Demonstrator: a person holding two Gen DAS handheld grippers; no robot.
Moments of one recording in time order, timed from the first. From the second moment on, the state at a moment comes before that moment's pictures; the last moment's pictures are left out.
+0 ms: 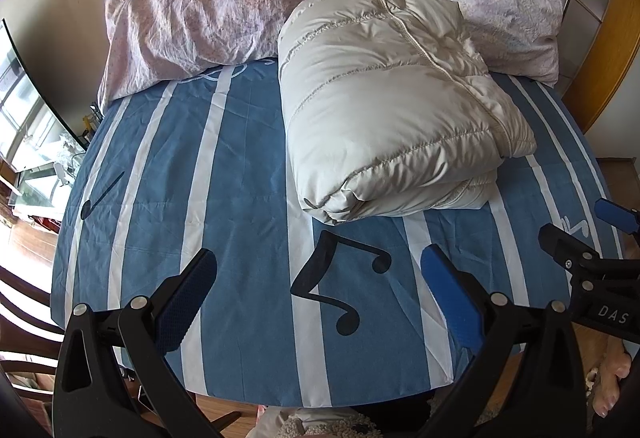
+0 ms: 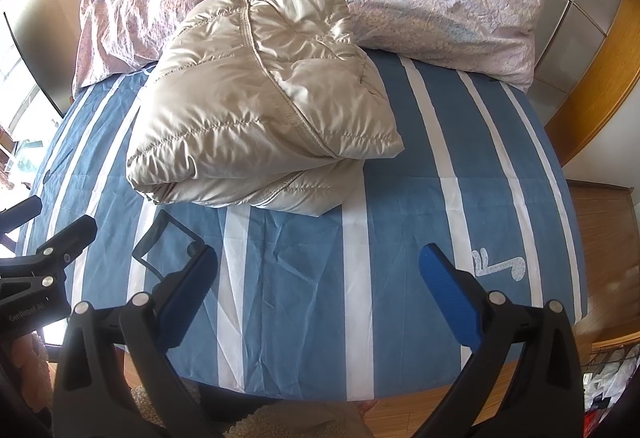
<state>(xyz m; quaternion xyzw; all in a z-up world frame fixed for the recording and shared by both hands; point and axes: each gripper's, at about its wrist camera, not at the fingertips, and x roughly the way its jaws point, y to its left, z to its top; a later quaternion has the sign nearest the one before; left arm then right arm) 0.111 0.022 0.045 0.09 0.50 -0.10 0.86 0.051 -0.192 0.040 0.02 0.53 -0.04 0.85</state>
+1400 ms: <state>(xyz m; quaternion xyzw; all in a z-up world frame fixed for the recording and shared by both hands) 0.115 0.020 0.044 0.08 0.50 -0.11 0.86 0.054 -0.193 0.036 0.02 0.53 -0.04 0.85</state>
